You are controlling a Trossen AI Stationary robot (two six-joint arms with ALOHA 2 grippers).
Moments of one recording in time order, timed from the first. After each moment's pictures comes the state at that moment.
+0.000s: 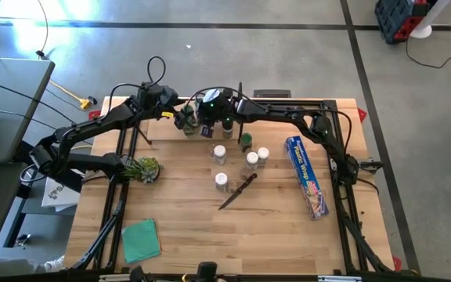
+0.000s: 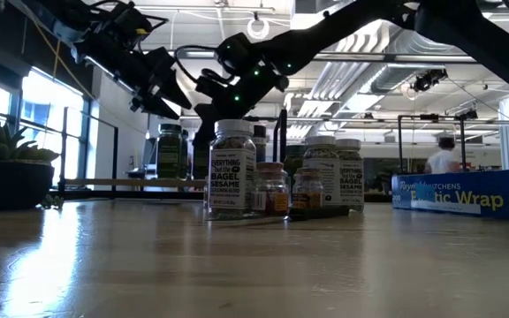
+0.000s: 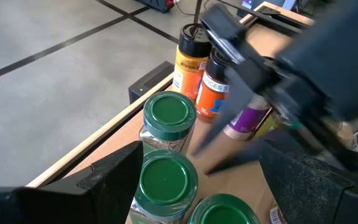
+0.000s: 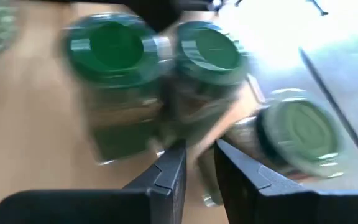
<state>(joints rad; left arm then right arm) 0.75 1.15 0.74 -0.11 0.15 -0.03 -0.35 2.29 1.92 -0.27 0.05 -0.29</state>
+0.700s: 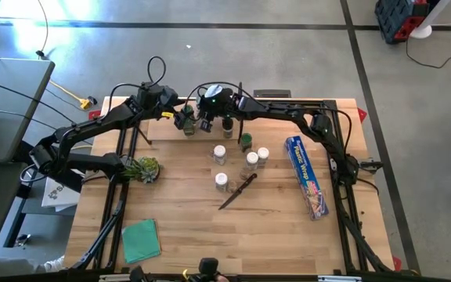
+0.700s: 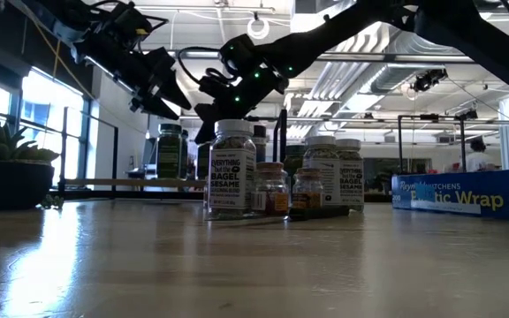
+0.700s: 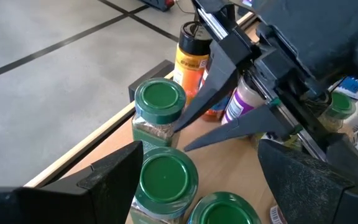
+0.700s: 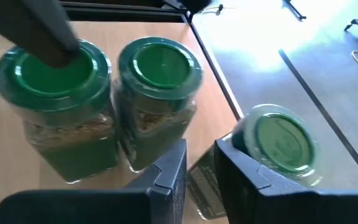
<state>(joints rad) 0.75 1.15 0.74 -0.12 0.15 -0.03 -0.37 2.29 1.92 -0.21 0.08 -0.26</state>
